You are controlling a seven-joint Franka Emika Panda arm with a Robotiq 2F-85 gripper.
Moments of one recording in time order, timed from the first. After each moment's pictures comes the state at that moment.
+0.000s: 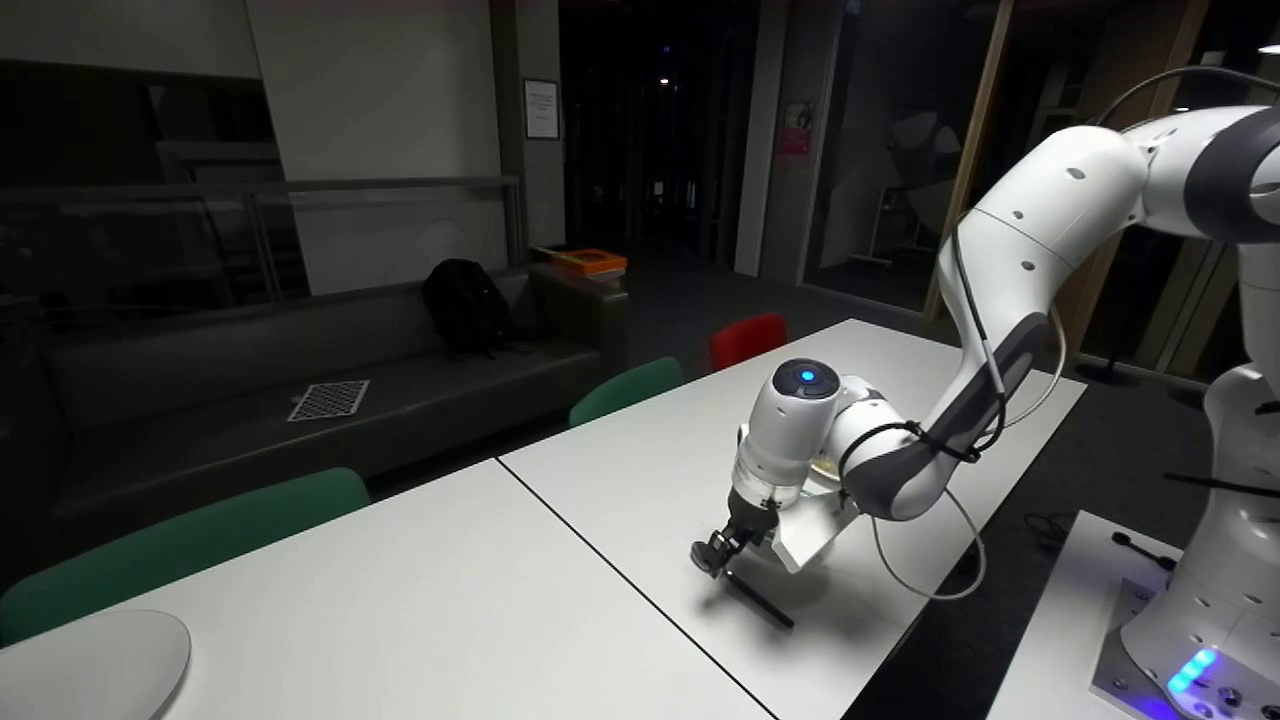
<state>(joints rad) 0.56 0.42 0.04 -2.20 -0.57 2.75 1.13</state>
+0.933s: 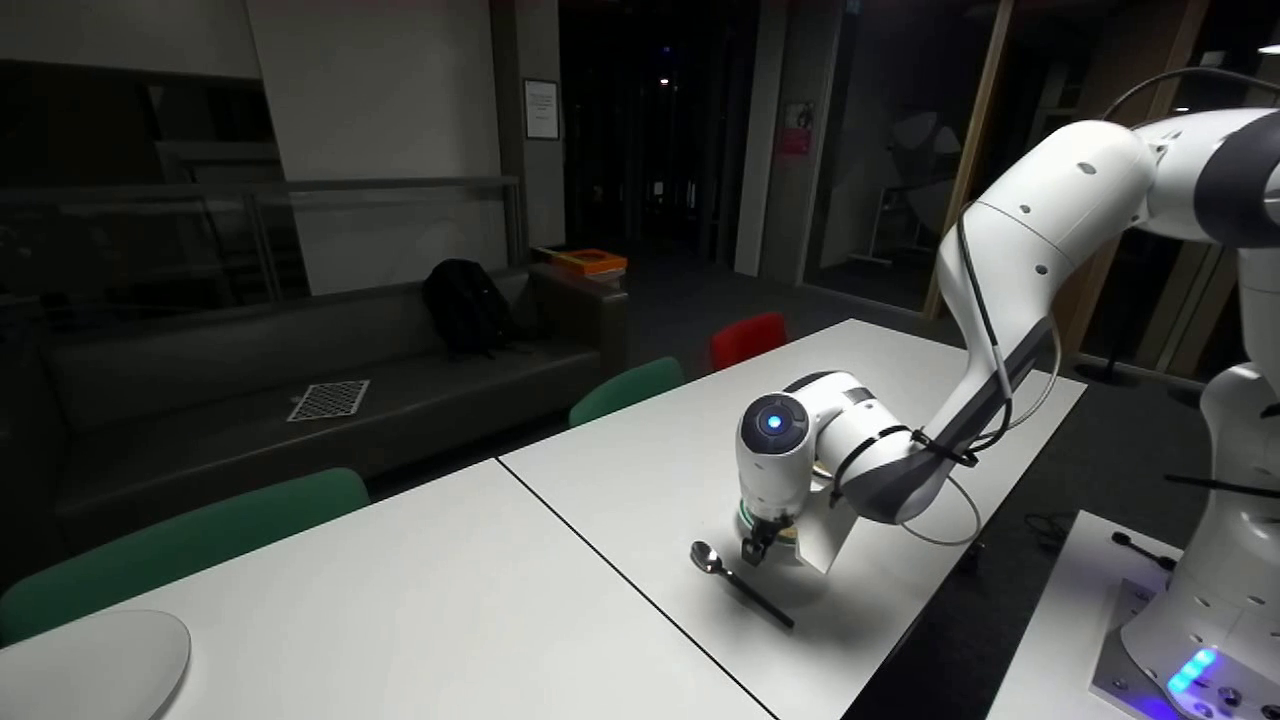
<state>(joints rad) 0.61 0.44 0.05 -2.13 -0.77 2.27 1.13</state>
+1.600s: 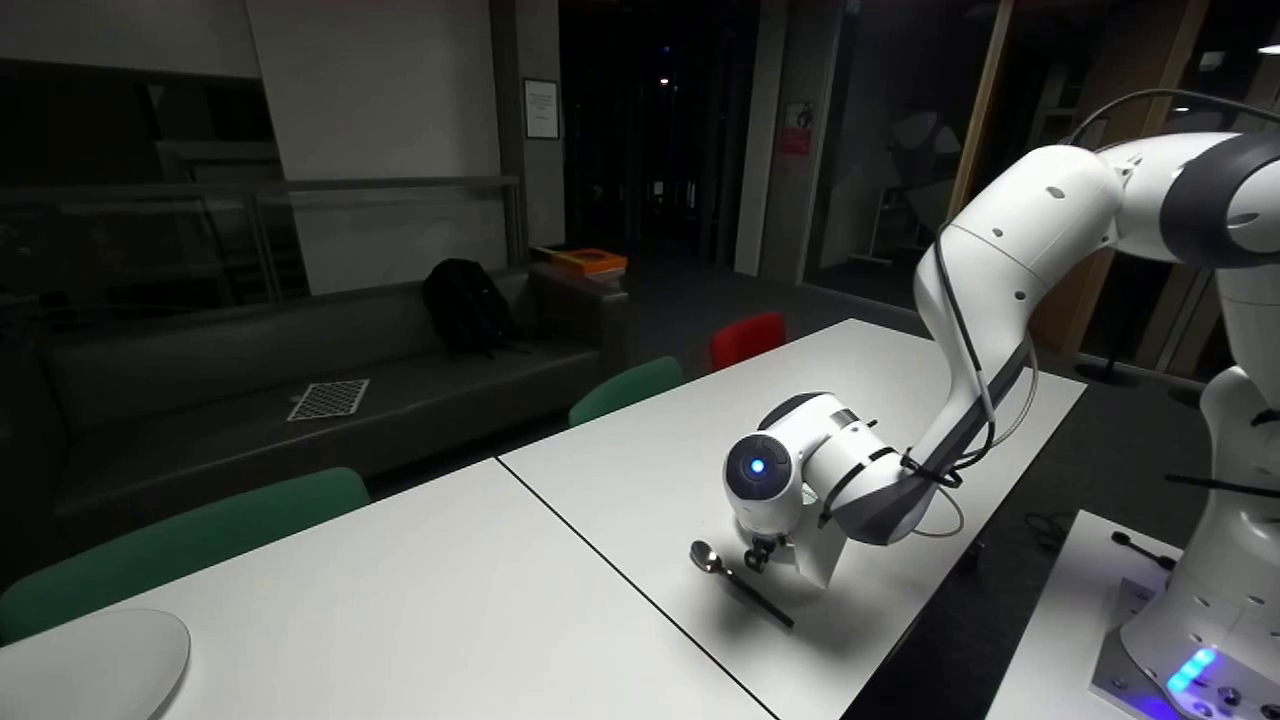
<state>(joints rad) 0.61 0.53 0.08 -2.06 -0.88 2.13 1.13</state>
